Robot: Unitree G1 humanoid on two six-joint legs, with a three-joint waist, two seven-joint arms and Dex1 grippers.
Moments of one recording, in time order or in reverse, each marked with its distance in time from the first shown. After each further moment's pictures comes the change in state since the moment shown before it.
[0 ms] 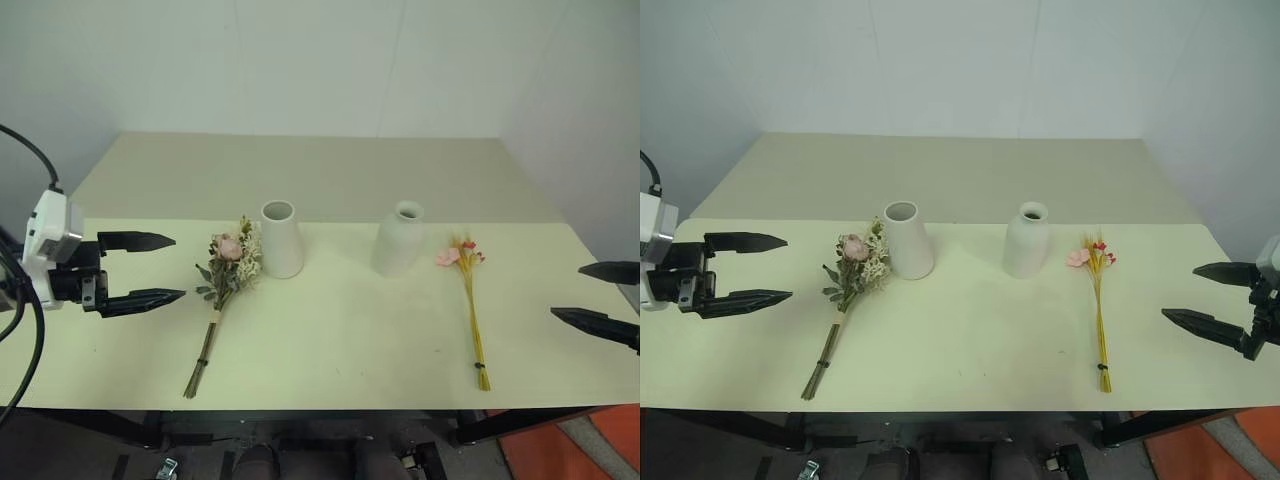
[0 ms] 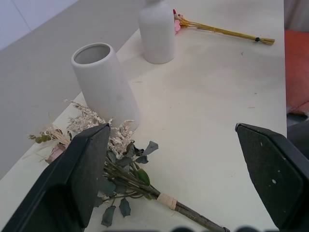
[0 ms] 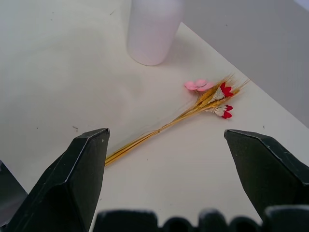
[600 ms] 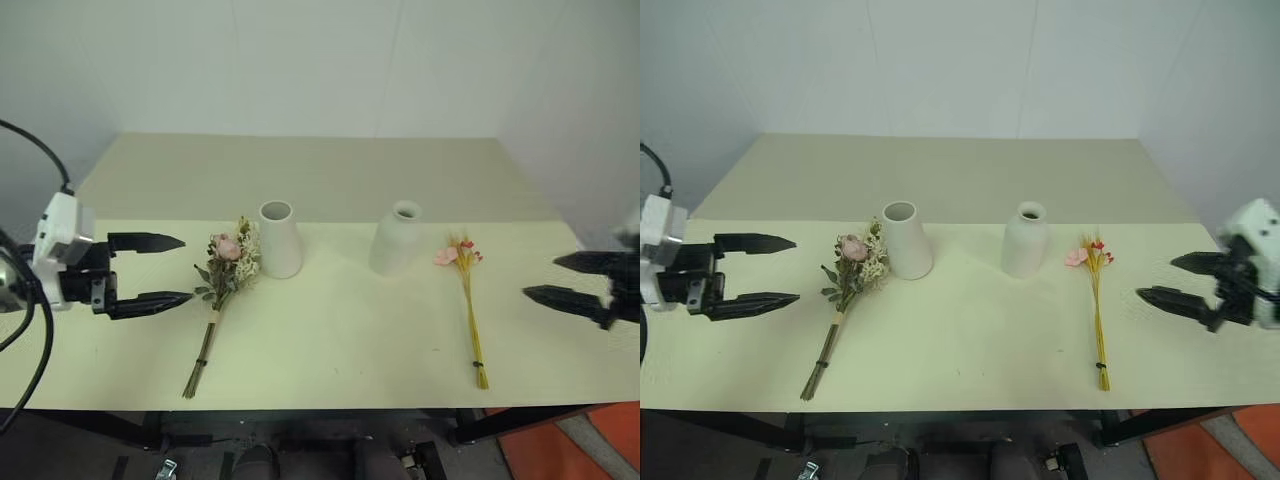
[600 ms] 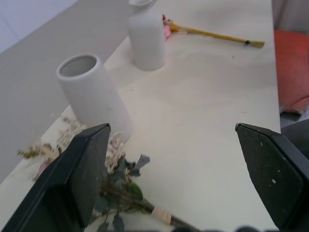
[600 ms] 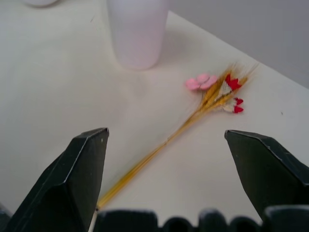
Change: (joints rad) left arm -0.068 -0.023 -0.067 -0.039 -0.017 0.001 -0.012; right arm -0.356 0.011 0.343 -0.075 0.076 0.455 -0.326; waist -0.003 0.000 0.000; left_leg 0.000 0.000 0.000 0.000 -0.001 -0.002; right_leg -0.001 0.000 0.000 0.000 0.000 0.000
